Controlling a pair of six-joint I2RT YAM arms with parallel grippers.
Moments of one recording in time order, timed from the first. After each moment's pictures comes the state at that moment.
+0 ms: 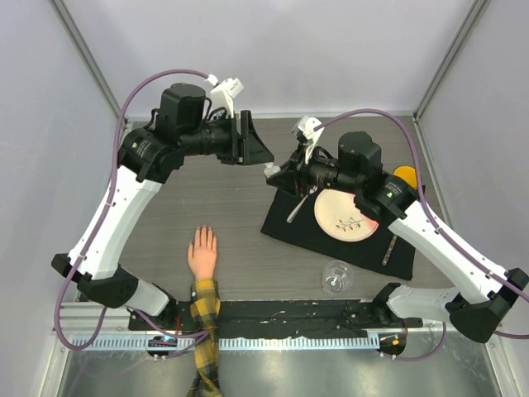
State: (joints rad) left arm -0.61 1.48 1.99 -0.96 0.46 -0.50; right arm 0.72 1.18 1.31 -0.33 -0.41 0.06
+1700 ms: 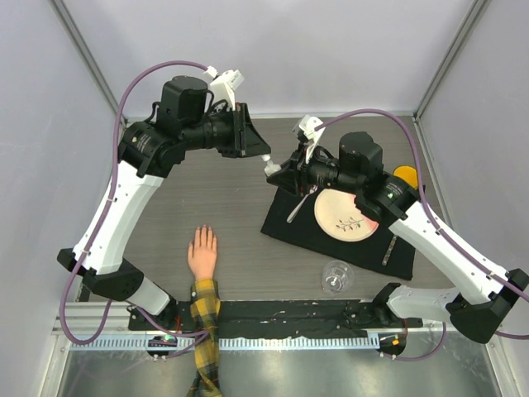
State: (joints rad) left arm -0.62 1.54 2.11 -1.01 0.39 -0.50; right arm 0.72 1.18 1.31 -0.32 -0.39 0.05
